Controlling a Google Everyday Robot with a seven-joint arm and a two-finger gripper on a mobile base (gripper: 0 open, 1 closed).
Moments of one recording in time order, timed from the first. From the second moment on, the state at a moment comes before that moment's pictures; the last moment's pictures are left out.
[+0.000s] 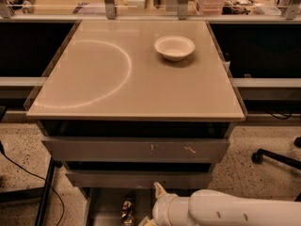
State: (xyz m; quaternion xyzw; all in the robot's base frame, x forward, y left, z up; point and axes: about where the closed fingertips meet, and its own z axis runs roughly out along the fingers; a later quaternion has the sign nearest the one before) arm 0.355 0.024 0.519 -0.46 0.79 0.25 0.32
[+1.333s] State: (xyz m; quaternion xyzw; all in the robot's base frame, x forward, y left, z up) arm 0.369 0.049 0.467 -0.44 0.79 0.25 0.34
